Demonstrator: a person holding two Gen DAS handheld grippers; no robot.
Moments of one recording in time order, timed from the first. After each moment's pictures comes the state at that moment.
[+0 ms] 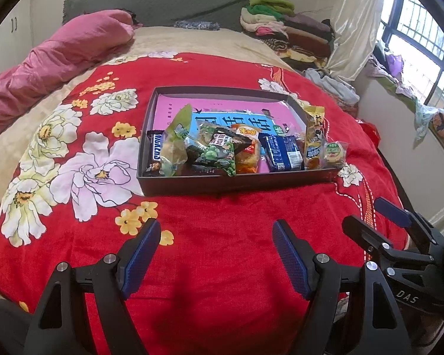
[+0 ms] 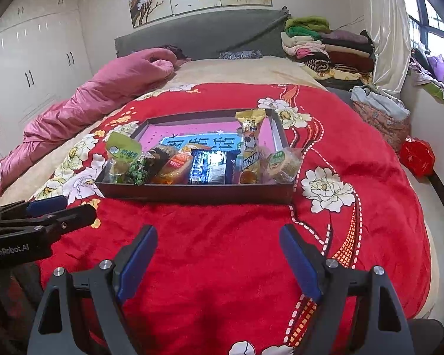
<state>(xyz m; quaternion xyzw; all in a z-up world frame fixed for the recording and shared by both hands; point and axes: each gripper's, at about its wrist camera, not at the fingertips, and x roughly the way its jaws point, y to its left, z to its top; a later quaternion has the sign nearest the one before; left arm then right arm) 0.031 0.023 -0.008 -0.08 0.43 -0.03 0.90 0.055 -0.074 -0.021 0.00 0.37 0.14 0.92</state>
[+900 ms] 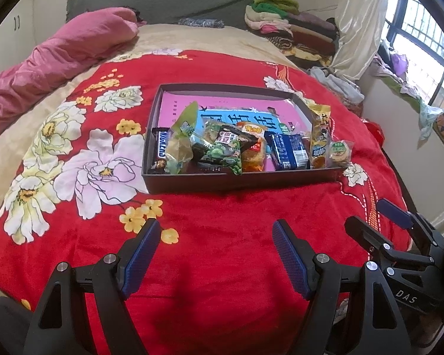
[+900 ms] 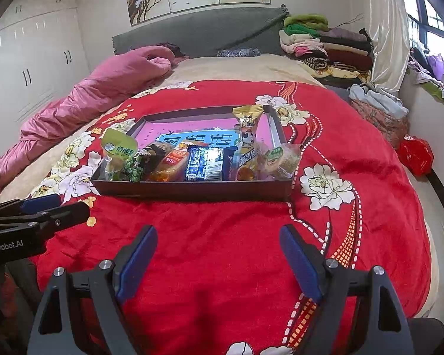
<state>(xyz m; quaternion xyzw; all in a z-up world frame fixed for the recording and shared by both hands) 0.032 0.024 -0.009 -0.08 0.44 -0.01 0.89 0.058 -0.075 -0.025 0.00 0.37 0.13 0.92</state>
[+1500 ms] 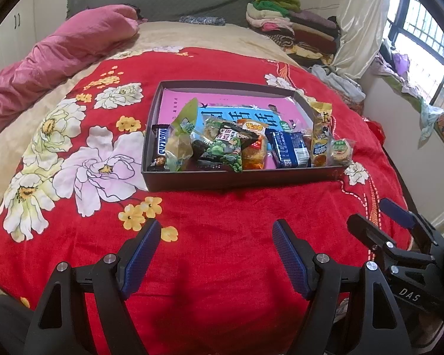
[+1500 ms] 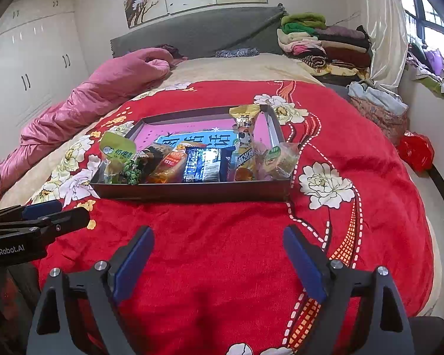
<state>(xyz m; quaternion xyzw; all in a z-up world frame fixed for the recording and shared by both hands) 0.034 0.023 -0.010 -0.07 0.45 -0.01 0.89 0.059 -0.077 -0.024 0.01 0.38 0.13 0.92</state>
